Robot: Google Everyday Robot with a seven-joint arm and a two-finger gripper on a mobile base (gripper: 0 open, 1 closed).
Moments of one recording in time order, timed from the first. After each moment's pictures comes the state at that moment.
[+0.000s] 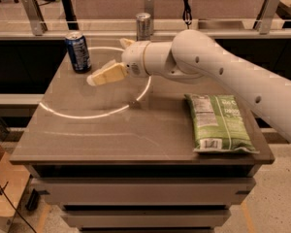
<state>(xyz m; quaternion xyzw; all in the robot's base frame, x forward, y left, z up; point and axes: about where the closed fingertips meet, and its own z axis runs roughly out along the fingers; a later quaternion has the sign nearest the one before) 0.671 0.106 0.909 -0.46 0.64 0.28 0.55</state>
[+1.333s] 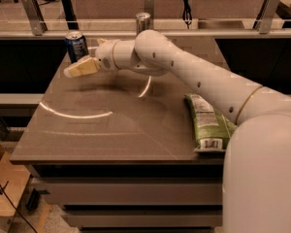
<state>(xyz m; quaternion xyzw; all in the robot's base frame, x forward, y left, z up) 0.747 0.192 0.878 -0.45 0.64 0.31 0.54</state>
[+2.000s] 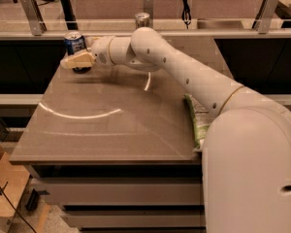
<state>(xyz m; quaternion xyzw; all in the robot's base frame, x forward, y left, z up) 0.772 0.215 0.882 -0.45 0.62 0.34 0.54</state>
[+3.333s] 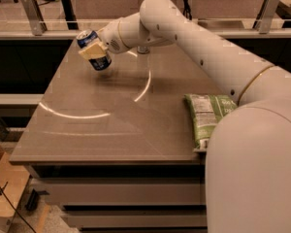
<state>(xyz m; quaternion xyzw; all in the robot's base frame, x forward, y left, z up) 0.748 0.164 0.912 -0.54 0.64 0.25 0.48</state>
